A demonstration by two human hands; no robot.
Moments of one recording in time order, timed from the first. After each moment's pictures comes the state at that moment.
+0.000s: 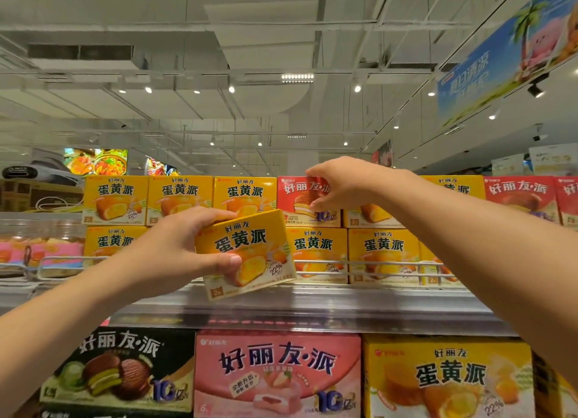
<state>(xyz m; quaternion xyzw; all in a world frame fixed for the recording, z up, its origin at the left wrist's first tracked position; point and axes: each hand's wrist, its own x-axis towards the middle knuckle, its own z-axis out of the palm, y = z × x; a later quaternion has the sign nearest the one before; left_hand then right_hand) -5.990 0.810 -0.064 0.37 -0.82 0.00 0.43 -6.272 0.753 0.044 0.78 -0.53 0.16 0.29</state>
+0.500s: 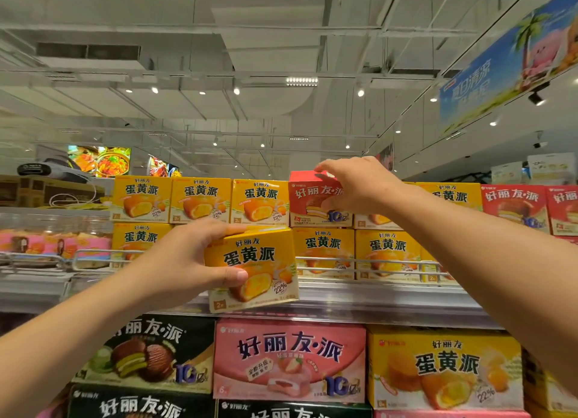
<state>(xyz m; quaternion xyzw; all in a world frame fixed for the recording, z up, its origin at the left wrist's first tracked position) -5.977 0.841 -0.078 0.36 -0.83 0.02 0.42 -6.267 0.783 0.034 0.75 -0.48 0.23 0.39</state>
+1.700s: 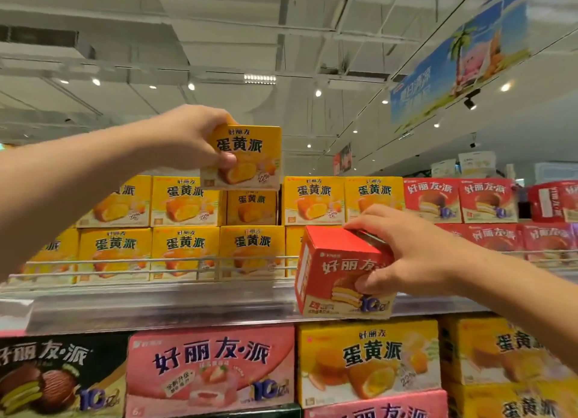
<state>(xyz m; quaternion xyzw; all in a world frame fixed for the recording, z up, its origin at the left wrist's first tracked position) -6.081 0.822 0.068 0.43 -0.81 0.17 0.37 -6.382 0.906 -0.047 0.80 -0.52 0.24 0.18</state>
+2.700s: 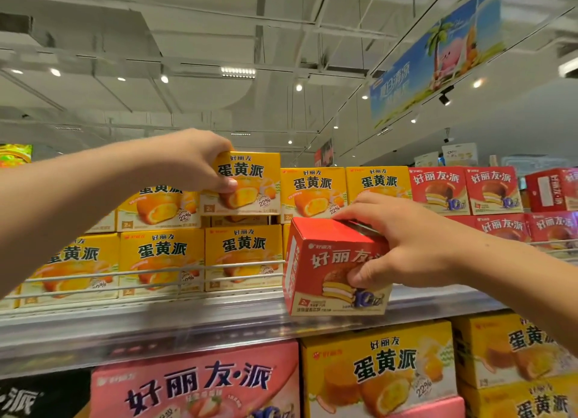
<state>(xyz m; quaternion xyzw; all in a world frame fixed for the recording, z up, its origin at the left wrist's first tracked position) -6.102 0.761 0.052 0.46 -0.83 0.19 0.25 -6.369 0.877 -0.038 0.79 -0.53 0.24 0.17</state>
